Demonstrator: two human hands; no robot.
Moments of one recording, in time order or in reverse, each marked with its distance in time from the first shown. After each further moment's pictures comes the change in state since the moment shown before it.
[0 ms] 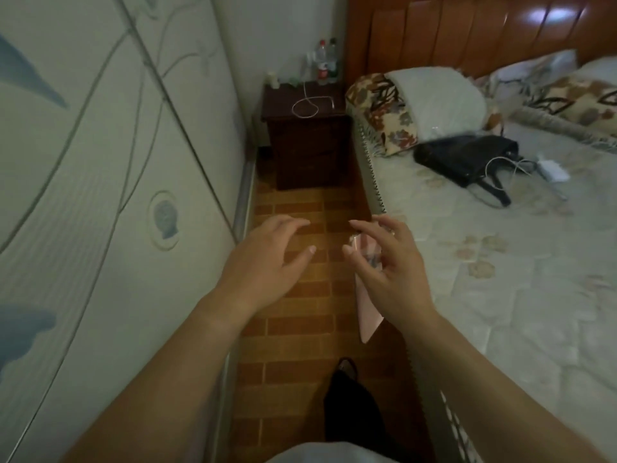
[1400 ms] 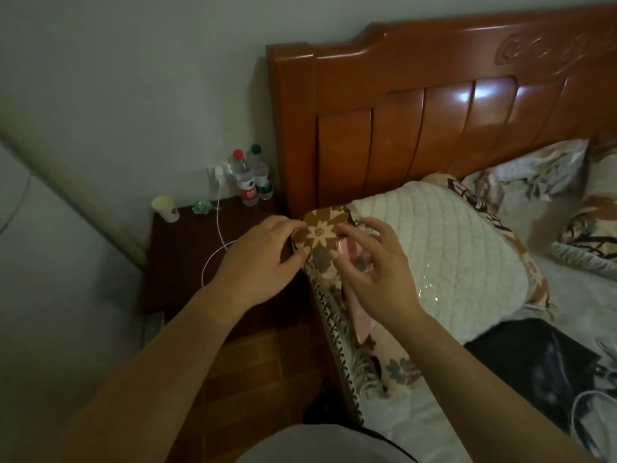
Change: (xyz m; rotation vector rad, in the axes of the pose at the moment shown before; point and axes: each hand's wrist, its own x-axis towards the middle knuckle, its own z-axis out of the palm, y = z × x) left_hand 0.981 -0.163 0.086 -0.041 -0.123 0.253; right_hand 0.882 0.349 0.064 -0.088 0.149 0.064
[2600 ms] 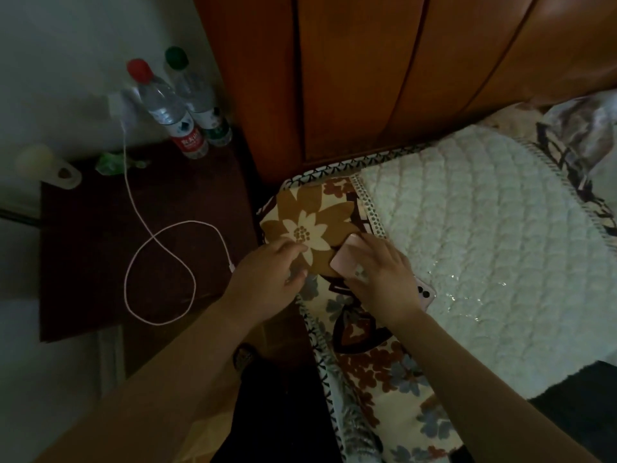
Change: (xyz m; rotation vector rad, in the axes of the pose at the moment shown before) left_hand 0.191 -0.151 0.231 -0.111 -0.376 -0.167; right_hand 0.123 0.307 0.110 -0.533 -0.534 0.165
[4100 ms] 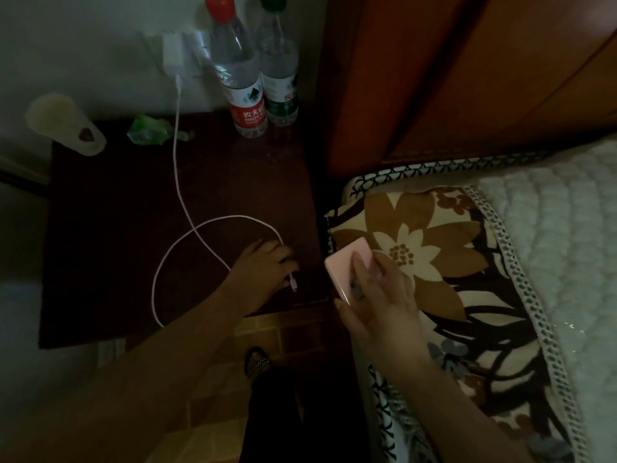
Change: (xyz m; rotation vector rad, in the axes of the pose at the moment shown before) left_hand 0.017 -0.207 0.031 0.369 -0.105 0.166; right_hand 0.046 -0.123 0.086 0.140 0.038 0.032
